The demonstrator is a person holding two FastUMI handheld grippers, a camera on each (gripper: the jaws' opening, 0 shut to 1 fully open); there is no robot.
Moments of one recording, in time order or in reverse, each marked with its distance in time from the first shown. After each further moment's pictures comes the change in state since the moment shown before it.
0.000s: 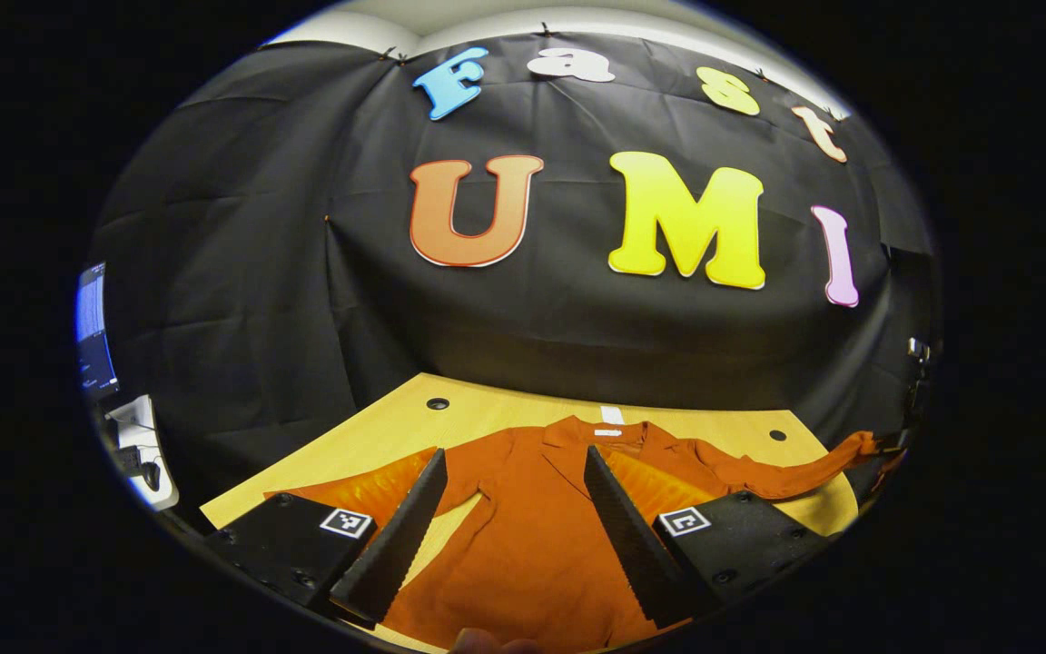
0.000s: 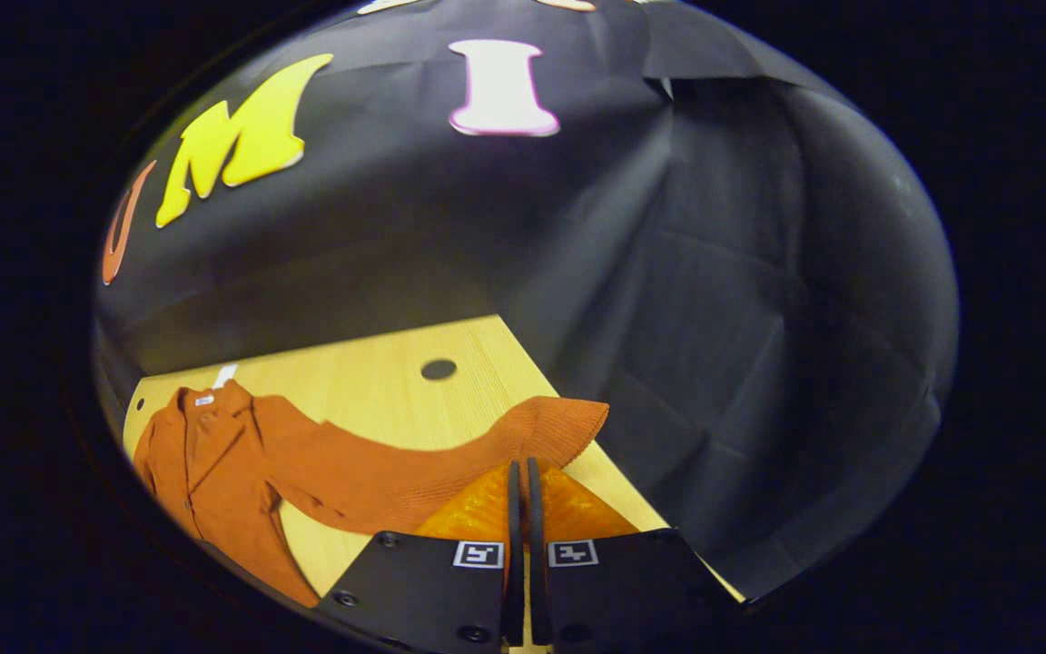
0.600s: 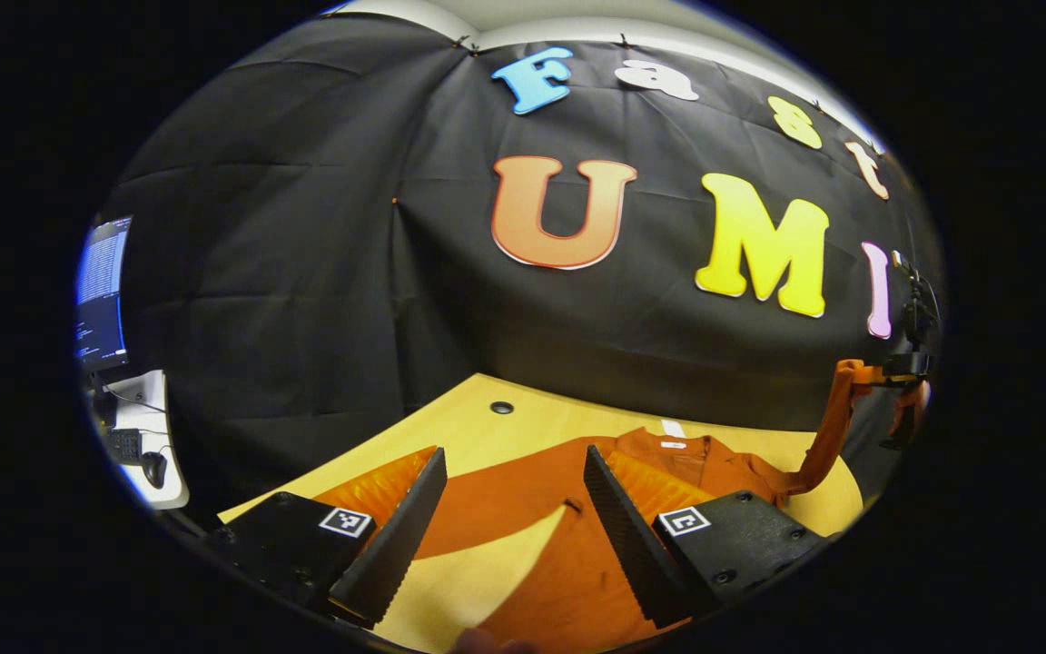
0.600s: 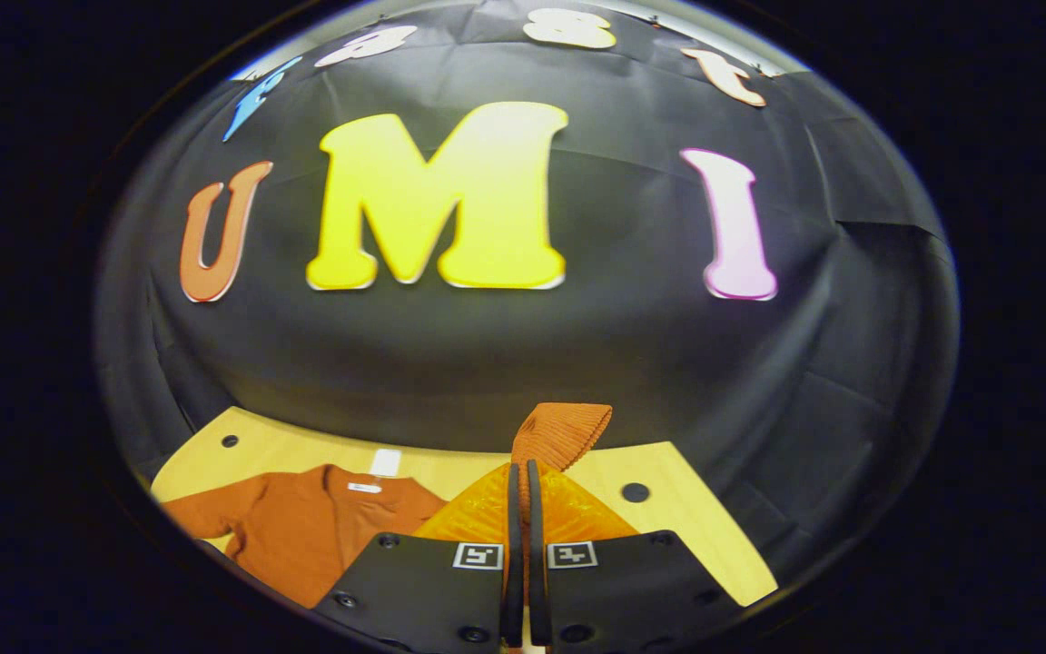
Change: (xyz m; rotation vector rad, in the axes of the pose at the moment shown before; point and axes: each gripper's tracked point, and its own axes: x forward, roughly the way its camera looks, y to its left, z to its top) left arm 0.011 0.143 -0.010 -0.084 -0.016 0.109; right arm -0.063 0.296 0.100 -0.135 -0.174 0.304
